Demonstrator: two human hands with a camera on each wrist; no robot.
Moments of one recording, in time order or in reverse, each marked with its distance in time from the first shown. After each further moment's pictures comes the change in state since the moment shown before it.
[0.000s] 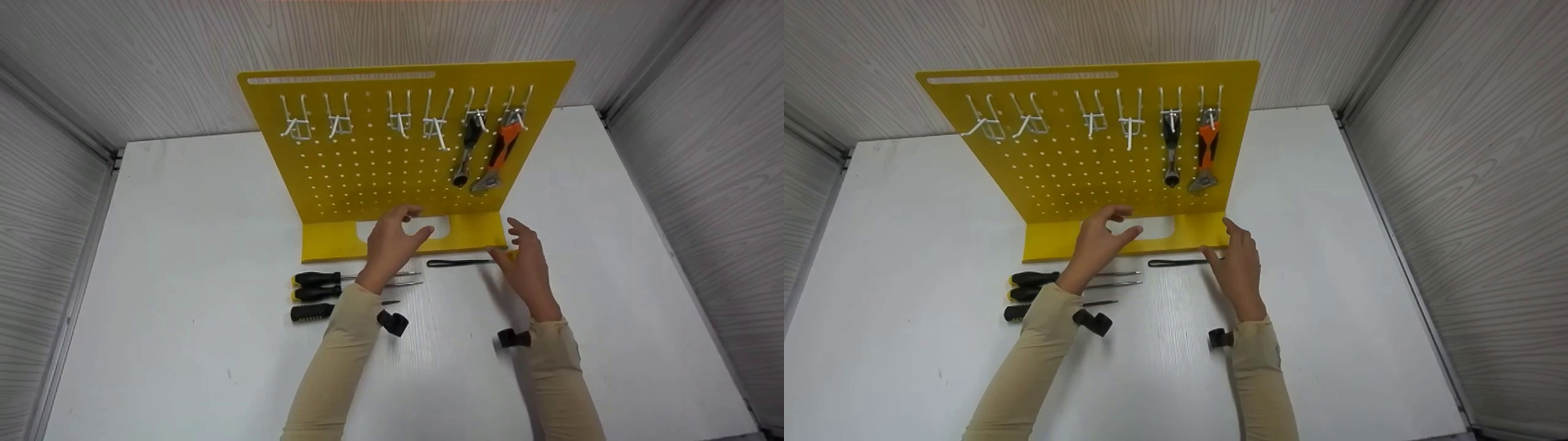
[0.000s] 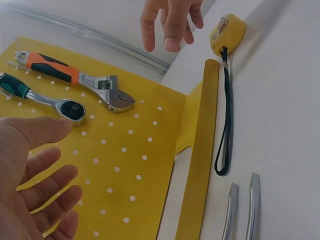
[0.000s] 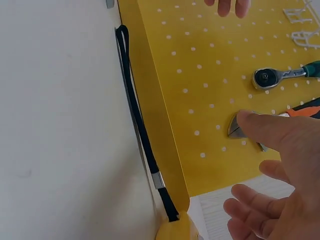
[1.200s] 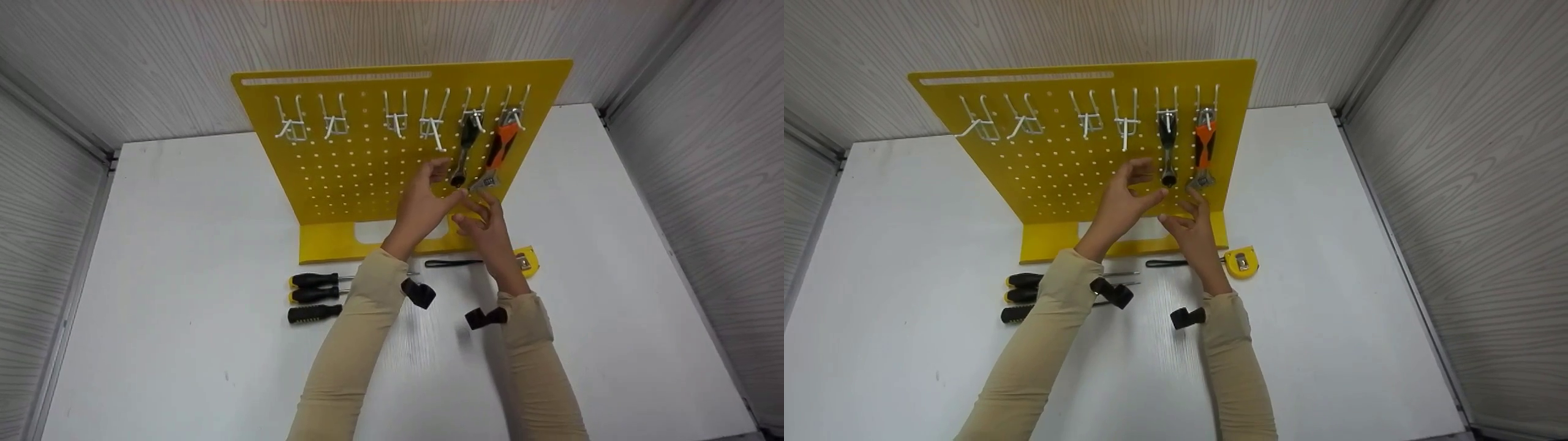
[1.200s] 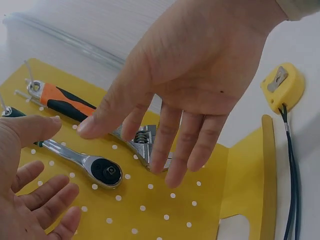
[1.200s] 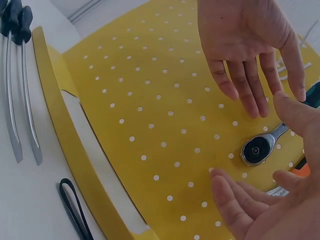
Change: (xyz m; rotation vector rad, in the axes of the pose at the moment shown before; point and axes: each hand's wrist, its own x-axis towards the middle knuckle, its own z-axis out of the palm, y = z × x) left_hand 0.044 0.062 0.005 -0.243 -0.042 0.034; right_hand 0.029 -0.064 0.018 0.712 -0.178 0.126
